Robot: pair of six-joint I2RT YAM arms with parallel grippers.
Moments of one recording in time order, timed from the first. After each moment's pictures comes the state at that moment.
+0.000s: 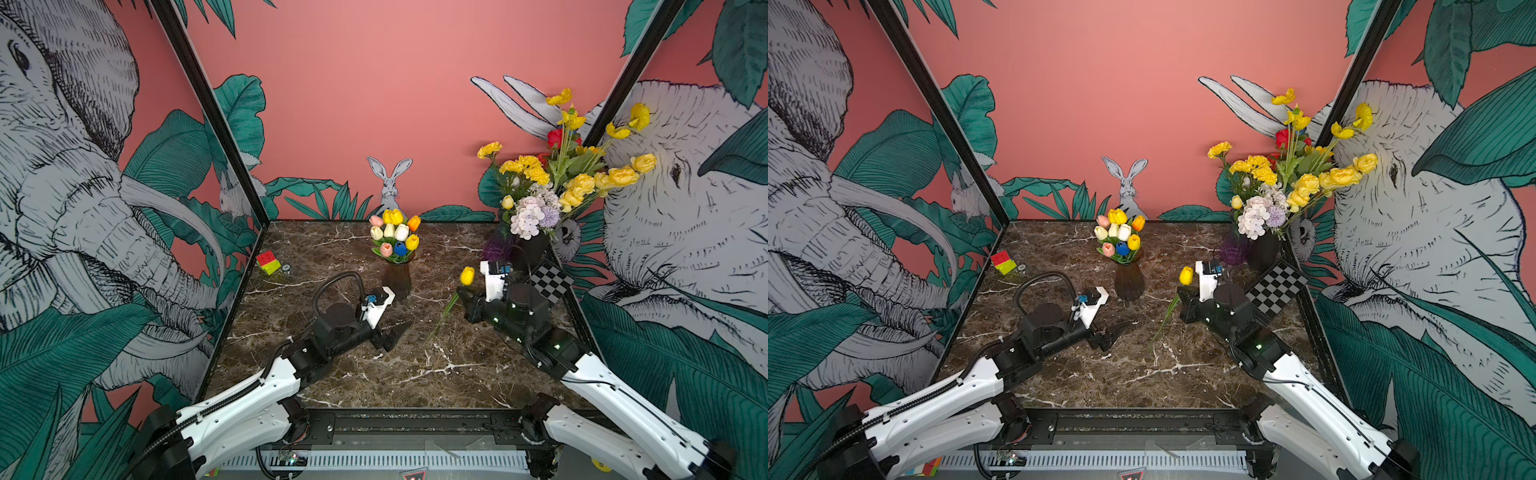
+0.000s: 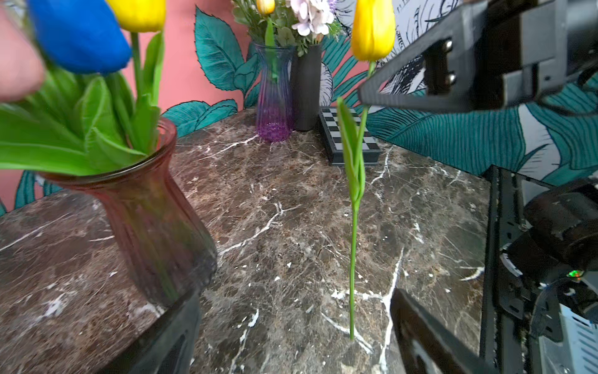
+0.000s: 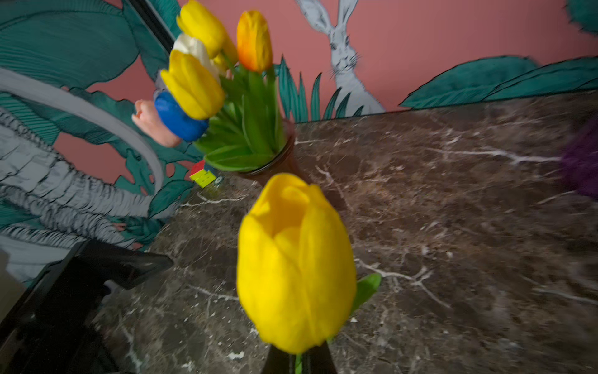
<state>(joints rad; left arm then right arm) -0.87 0.93 0.55 0.12 0.16 -0.02 0.67 0.85 0.71 -0.18 -0.05 0.45</state>
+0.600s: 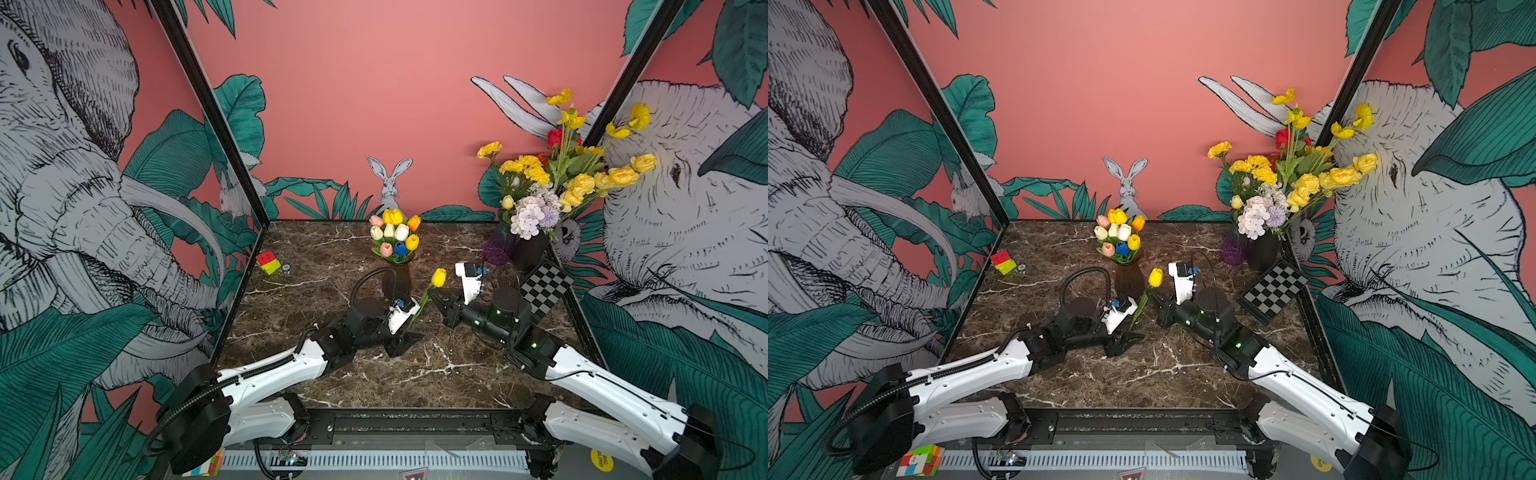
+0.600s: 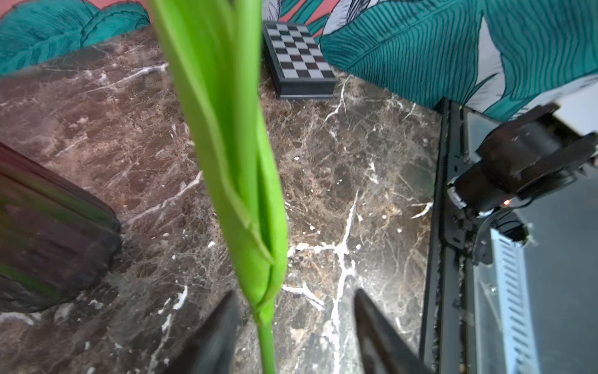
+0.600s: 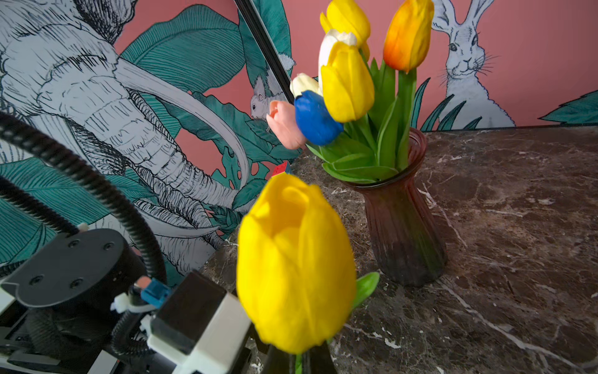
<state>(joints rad) -0.92 1.16 0.63 0.04 0.30 -0.02 0.79 0.95 0.69 0.11 -0.14 0.48</state>
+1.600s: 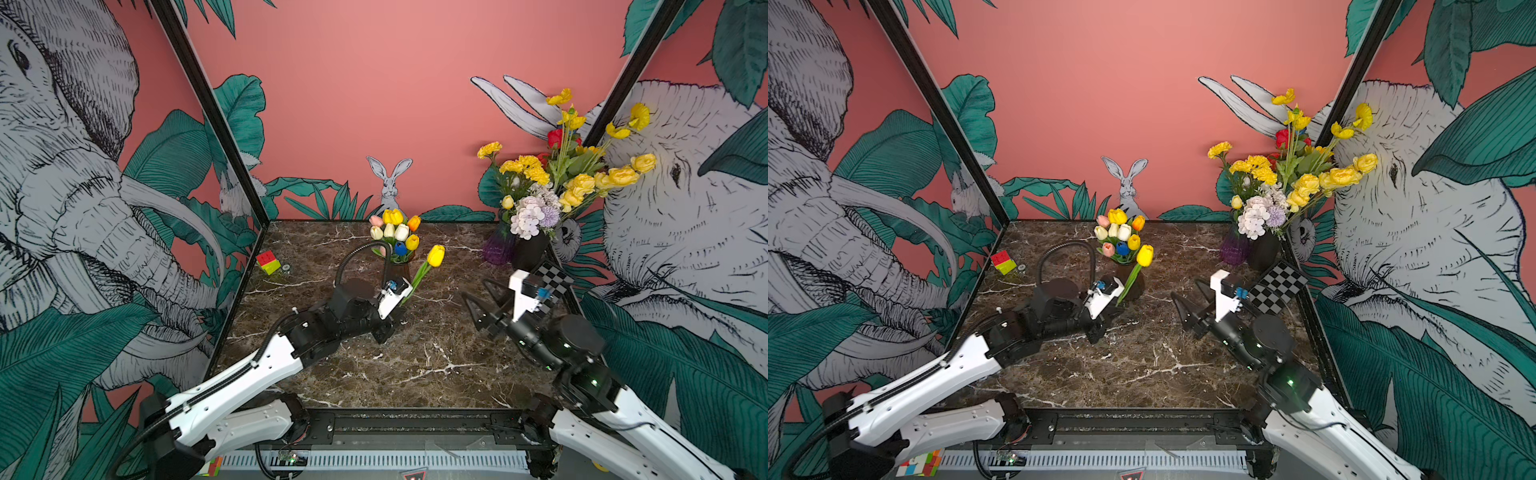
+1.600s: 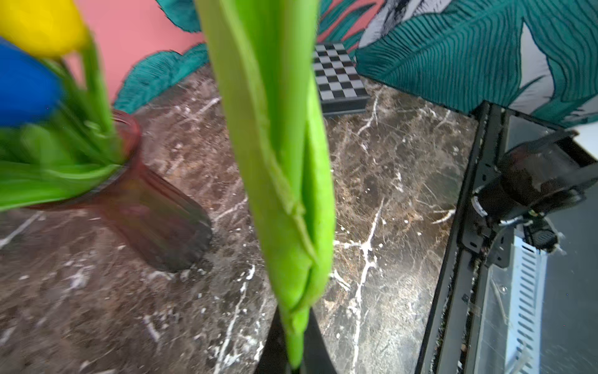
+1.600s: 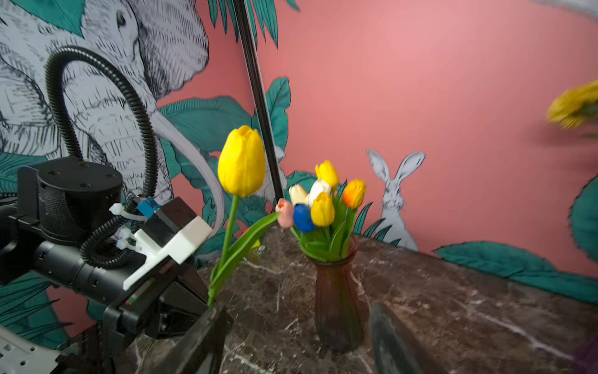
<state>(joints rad) -0.92 0.99 1.00 -0.52 0.08 0.06 0.80 0.50 0.68 -0.03 0.07 0.12</state>
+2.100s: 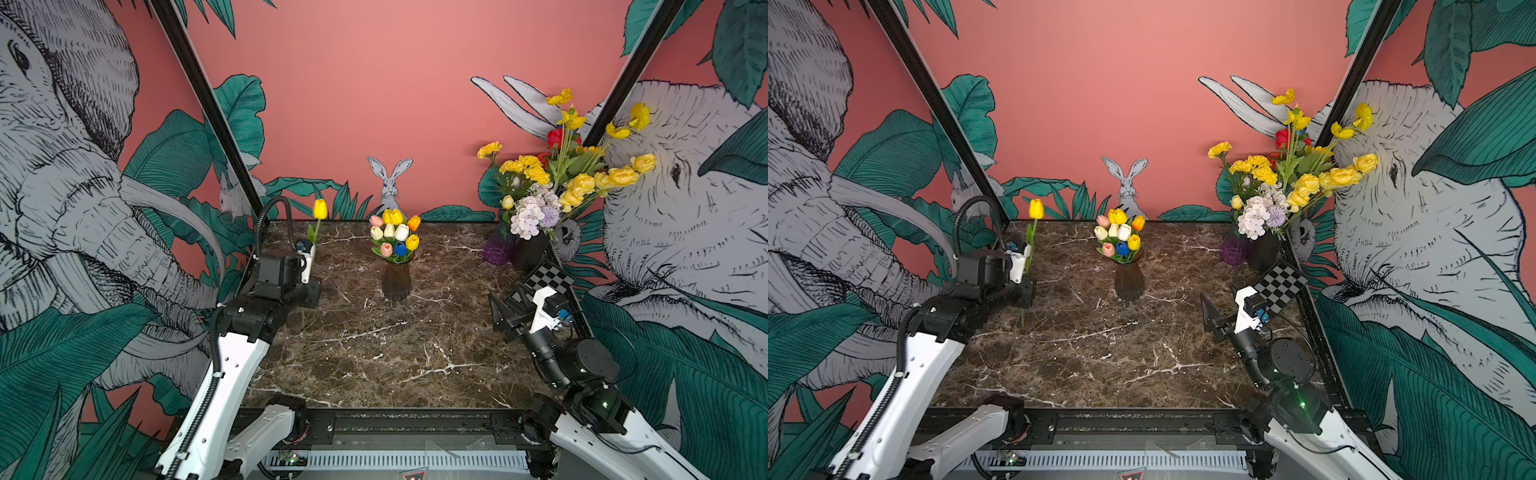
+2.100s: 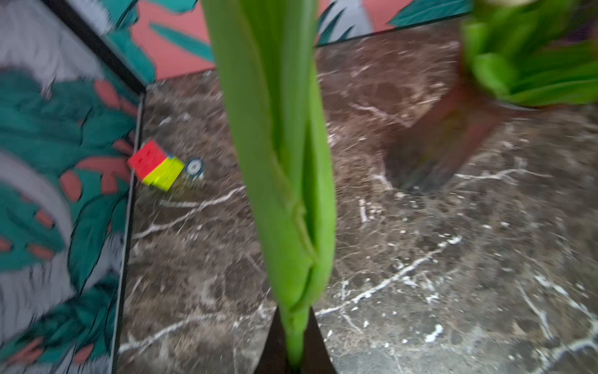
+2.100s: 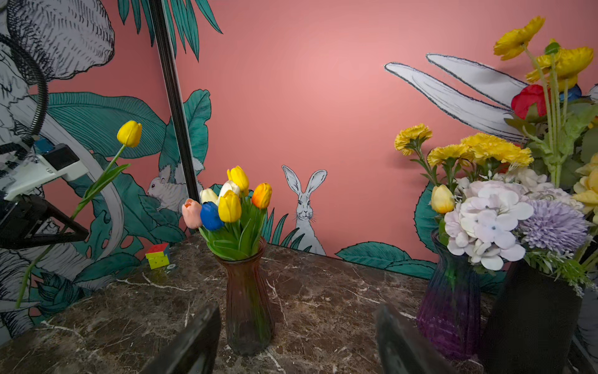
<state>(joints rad) -0.20 0.97 1.15 -0.93 -0.05 0.03 0.80 0.33 0.54 -0.04 0.34 -0.02</state>
